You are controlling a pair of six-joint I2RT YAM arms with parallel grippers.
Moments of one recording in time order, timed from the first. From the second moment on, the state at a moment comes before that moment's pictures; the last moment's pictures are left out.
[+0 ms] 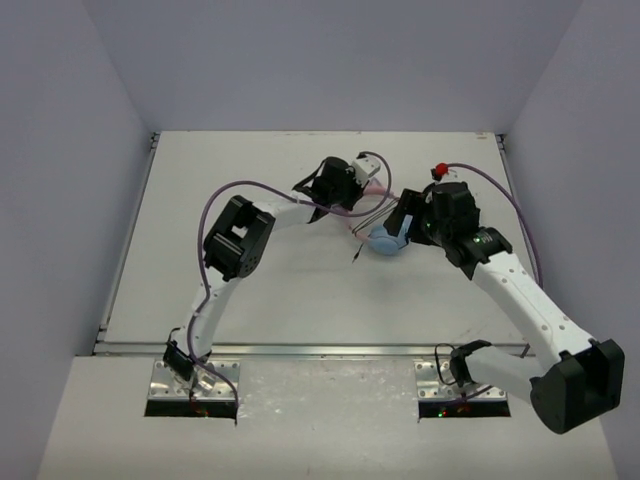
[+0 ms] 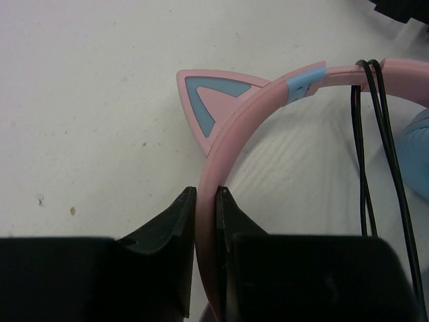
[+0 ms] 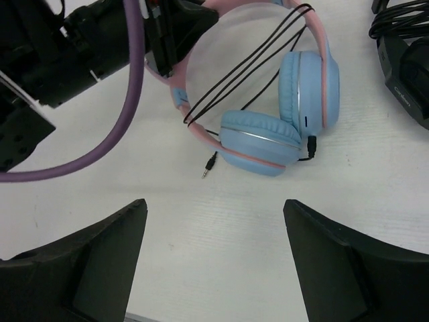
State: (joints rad) left arm -0.58 2.36 1.70 0.17 0.15 0.18; right arm 0.34 1.13 0.88 -0.41 0.04 0.52
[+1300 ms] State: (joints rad) left arm -0.50 2.71 2.28 -0.12 0.86 0.71; right arm 0.34 0.71 0.60 -0.43 -0.20 0.48
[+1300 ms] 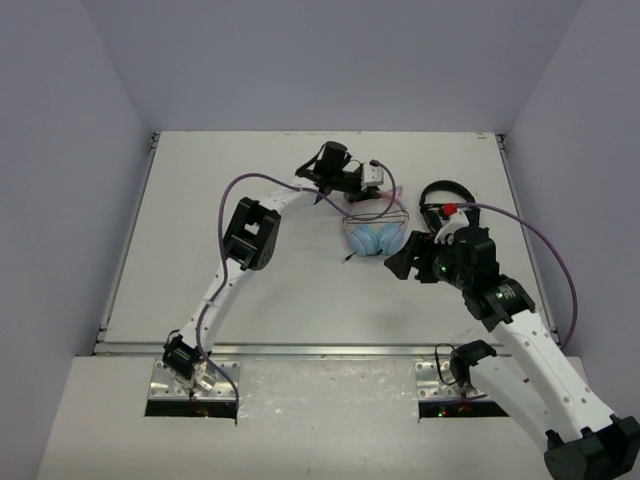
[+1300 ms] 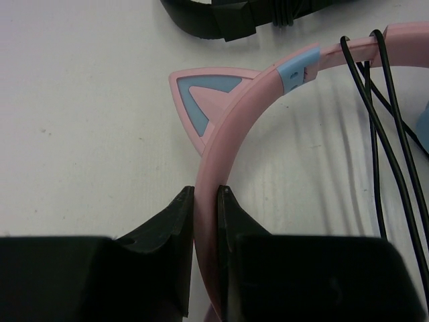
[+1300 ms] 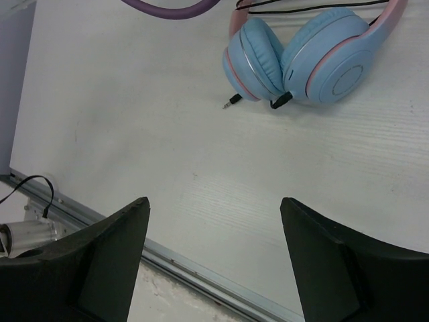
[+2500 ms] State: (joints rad) left arm -0.48 2.33 1.86 0.37 0.57 0.31; right arm 0.34 0.69 0.63 -0.45 -0.19 0.43
